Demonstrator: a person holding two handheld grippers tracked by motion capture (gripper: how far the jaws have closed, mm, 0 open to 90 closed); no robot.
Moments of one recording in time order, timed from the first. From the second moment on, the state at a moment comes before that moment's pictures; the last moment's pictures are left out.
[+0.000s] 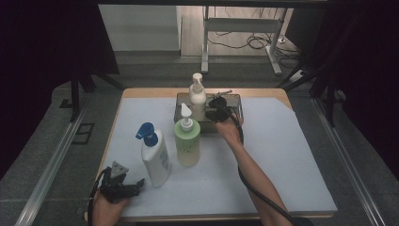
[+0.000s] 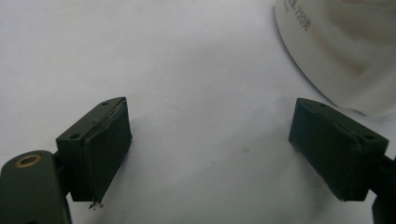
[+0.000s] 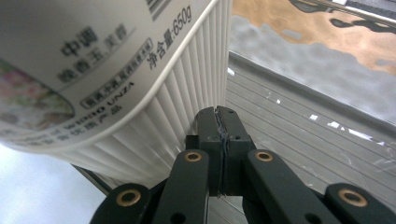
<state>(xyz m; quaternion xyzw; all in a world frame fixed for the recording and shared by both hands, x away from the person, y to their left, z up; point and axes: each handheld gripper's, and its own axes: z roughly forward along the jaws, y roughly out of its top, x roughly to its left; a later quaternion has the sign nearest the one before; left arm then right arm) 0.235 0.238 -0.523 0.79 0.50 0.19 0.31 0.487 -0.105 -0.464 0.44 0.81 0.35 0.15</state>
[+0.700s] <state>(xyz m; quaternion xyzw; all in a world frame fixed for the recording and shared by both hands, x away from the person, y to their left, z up) 0.235 0.238 -0.523 0.79 0.50 0.19 0.31 0.488 -0.089 -0.463 0.44 0.81 0.36 0.13</state>
